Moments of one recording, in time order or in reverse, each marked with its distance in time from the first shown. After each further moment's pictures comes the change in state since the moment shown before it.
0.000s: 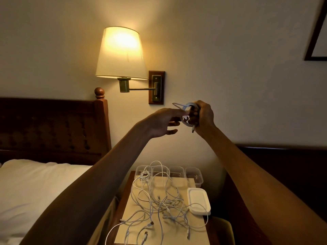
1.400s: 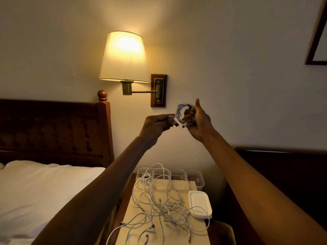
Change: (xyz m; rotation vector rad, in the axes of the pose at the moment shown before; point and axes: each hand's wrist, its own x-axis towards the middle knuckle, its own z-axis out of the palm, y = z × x) left_hand 0.000 -0.041 -0.021 0.059 0.312 0.409; right_hand -0.015 0.000 0.021 0.255 0.002 0.147
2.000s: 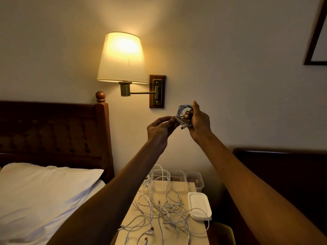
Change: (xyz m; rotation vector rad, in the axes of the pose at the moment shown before) left_hand -0.004 0.001 0.036 -0.697 0.226 -0.237; right_hand 0.004 0.006 -0.001 -0.276 0.175 -0.200
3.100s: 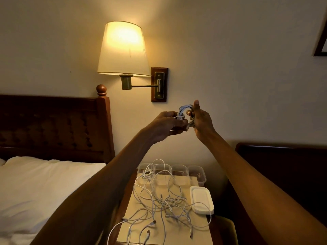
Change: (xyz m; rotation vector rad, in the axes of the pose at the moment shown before) left_hand 0.013 0.019 -0.004 0.665 -0.354 -0.187; right_hand 0.010 0.025 -0.017 -0.336 -0.141 -0.095
